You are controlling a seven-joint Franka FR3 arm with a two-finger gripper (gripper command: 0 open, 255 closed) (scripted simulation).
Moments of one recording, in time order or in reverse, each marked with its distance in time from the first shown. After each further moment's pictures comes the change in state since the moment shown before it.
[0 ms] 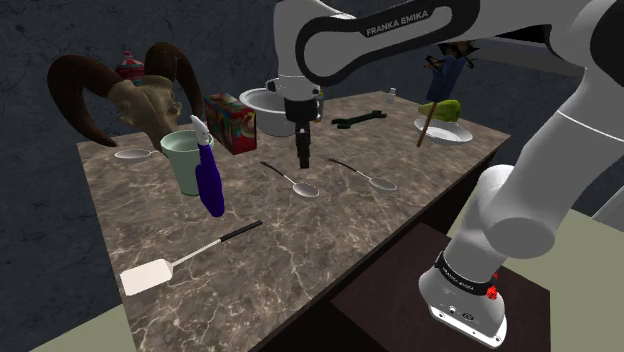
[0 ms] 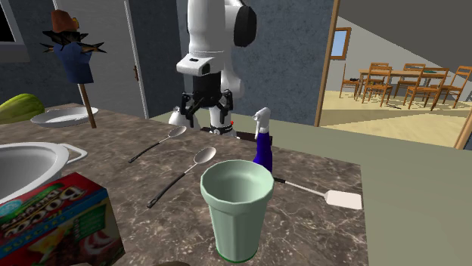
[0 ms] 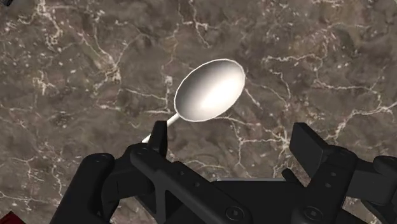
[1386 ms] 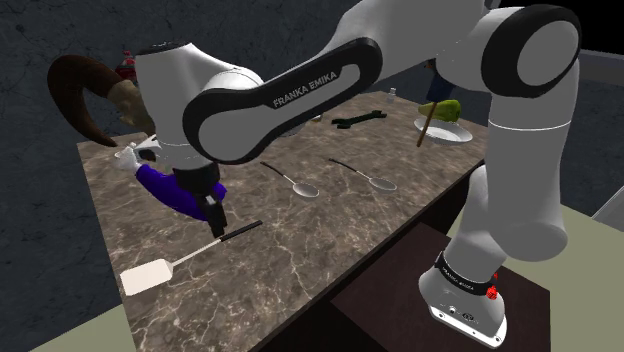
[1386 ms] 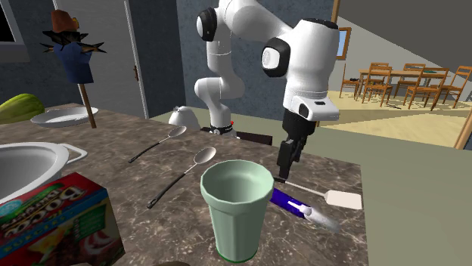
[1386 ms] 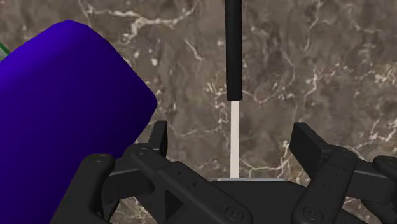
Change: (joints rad) arm 0.215 0.504 0.185 0.405 -0.111 0.153 -0.181
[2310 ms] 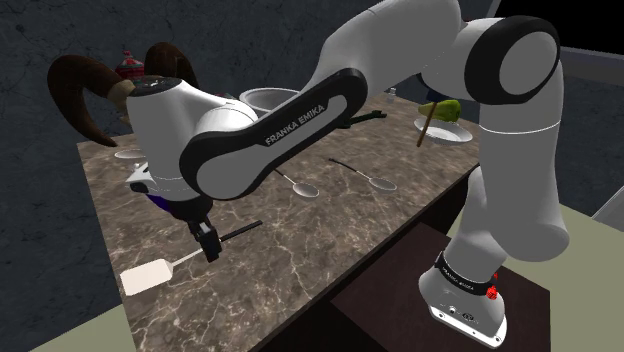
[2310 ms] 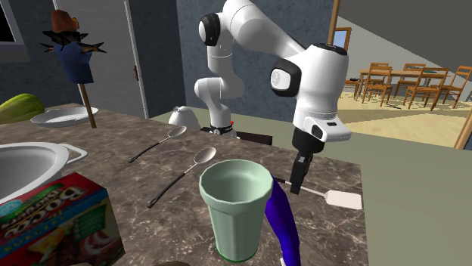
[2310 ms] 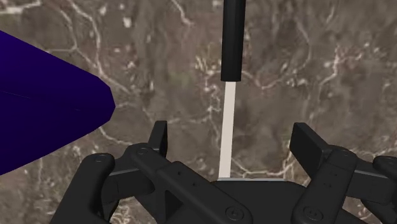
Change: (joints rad) arm 0.033 0.079 0.011 -0.009 -0.036 0.090 -0.004
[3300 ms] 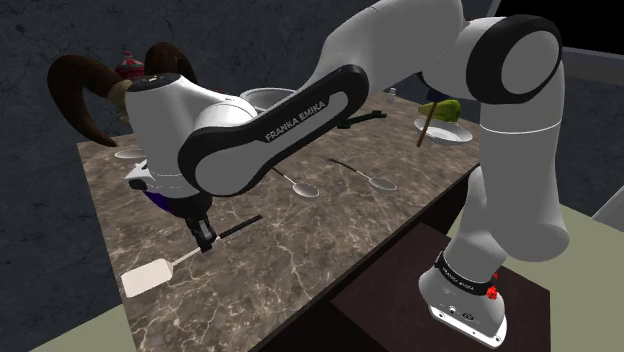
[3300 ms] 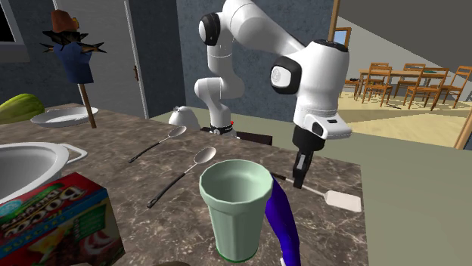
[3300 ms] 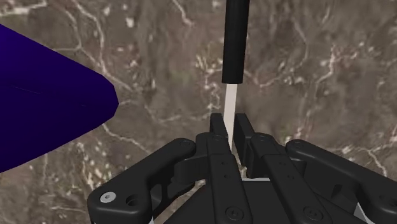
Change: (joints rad) arm -0.001 -0.006 0.001 0.008 0.003 -0.013 -0.003
